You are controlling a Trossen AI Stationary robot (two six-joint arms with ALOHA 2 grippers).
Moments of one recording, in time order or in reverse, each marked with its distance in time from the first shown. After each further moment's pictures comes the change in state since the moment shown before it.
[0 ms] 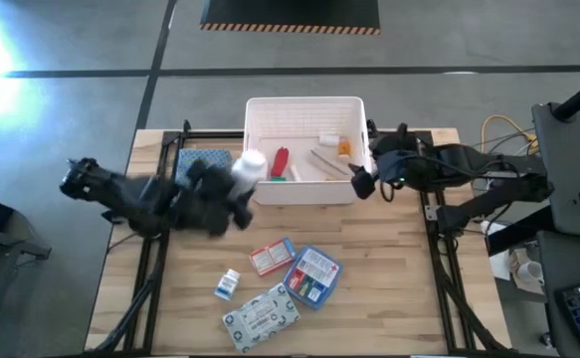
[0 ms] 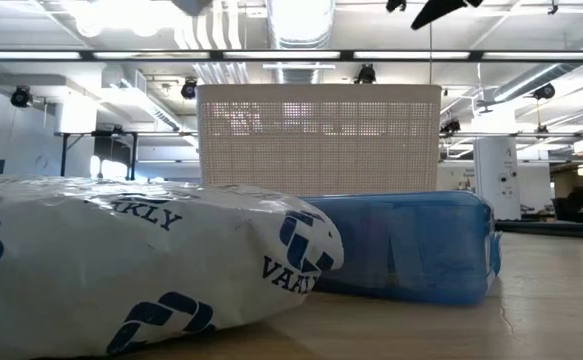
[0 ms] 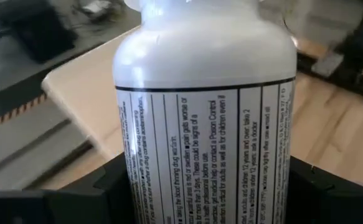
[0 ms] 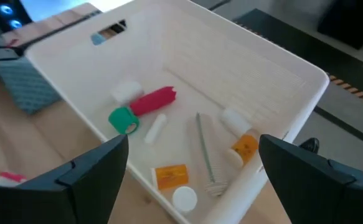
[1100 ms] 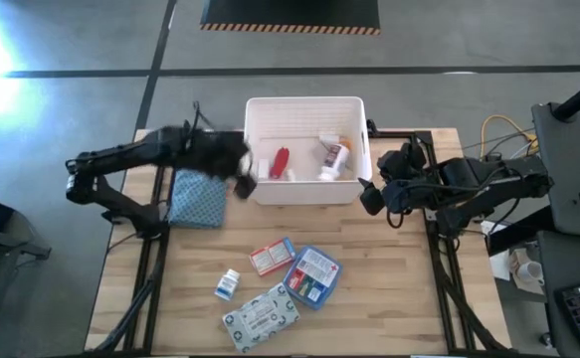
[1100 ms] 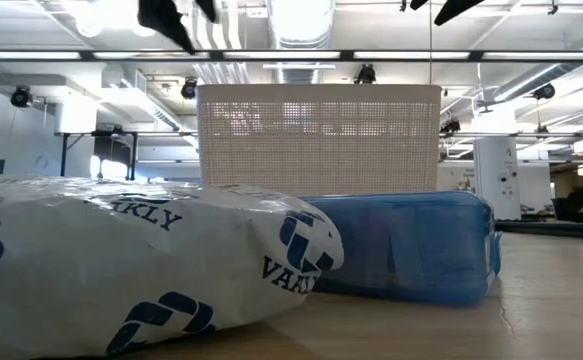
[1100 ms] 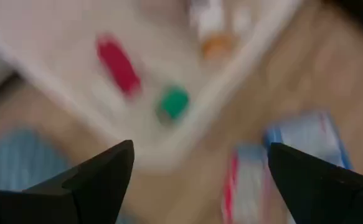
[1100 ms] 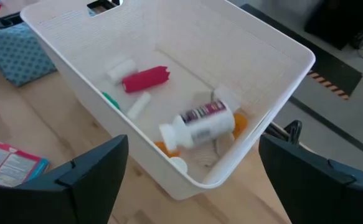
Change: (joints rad) left arm 0.447 0.037 0.086 -0.123 0.742 0.204; right arm 0.174 -0.001 -0.006 -0.201 0.119 0.184
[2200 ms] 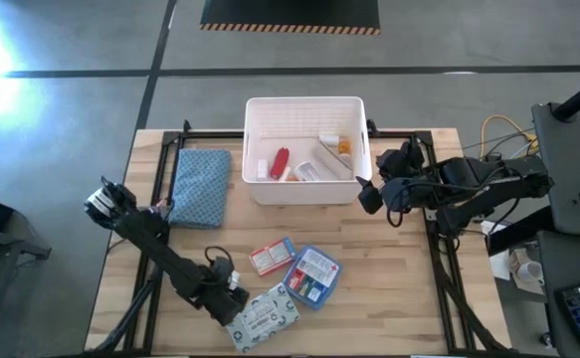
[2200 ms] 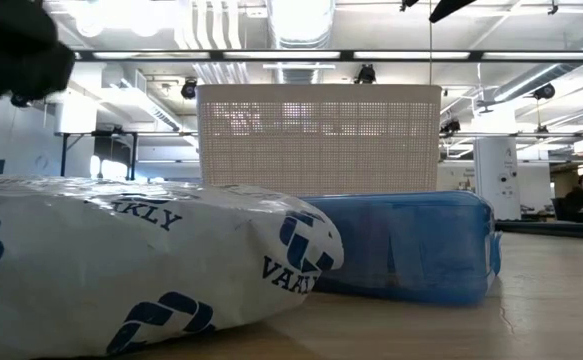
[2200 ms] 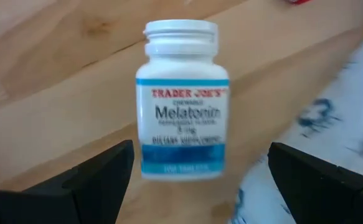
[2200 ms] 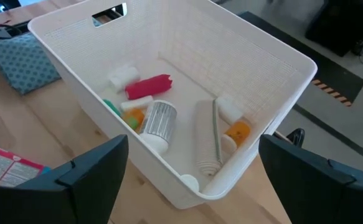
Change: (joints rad) left arm -0.840 0.305 -0.518 0.369 0.062 -1.343; right arm -0.005 0.000 0.000 0.047 0.011 -0.036
